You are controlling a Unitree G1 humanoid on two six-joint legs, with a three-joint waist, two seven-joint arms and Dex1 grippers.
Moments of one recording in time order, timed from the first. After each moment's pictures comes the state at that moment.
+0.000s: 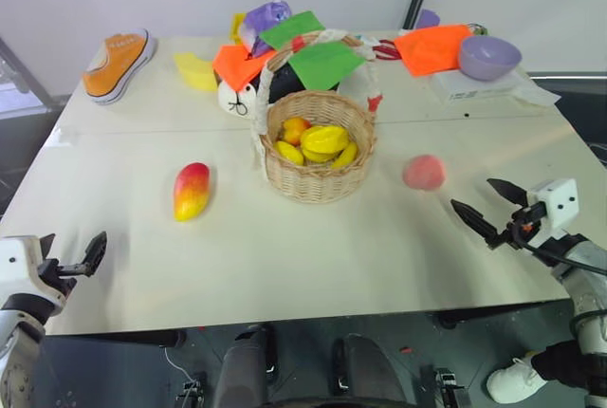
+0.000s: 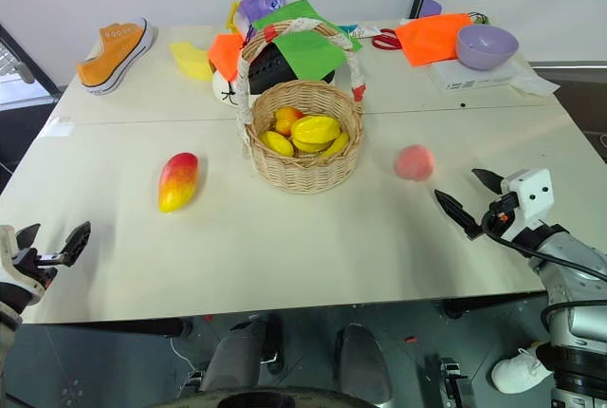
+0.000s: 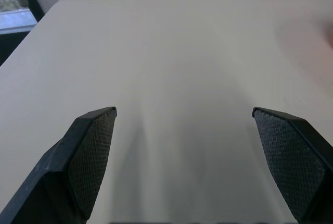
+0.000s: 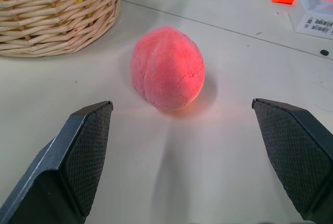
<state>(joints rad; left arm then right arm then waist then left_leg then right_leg) 0.30 0.50 0.65 -0.20 -0.47 0.32 -0.42 0.02 -0.68 -0.41 0.00 0.44 0.17 0.79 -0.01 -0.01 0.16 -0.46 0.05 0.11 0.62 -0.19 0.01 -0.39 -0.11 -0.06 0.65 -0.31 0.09</state>
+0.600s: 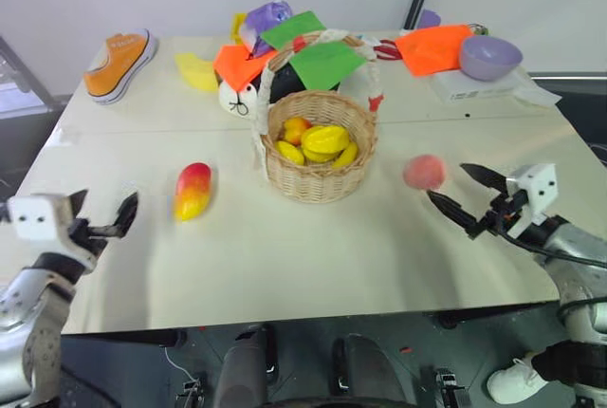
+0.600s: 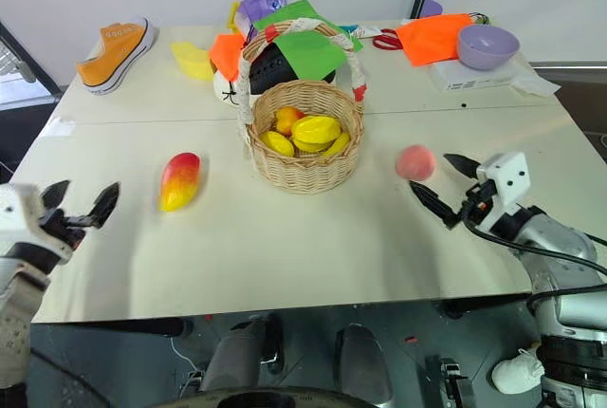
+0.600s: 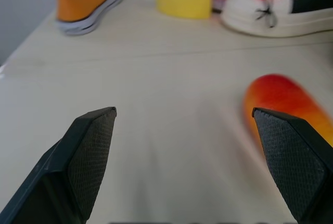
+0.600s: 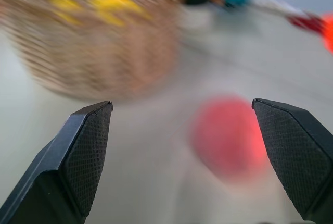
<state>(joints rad) 0.10 0.50 0.48 -0.45 -0.49 0.50 -0.30 -0.04 -0.70 -0.31 -0.25 0.52 0.29 0.83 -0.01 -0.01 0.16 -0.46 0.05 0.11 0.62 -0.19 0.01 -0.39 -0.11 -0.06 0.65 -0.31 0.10</state>
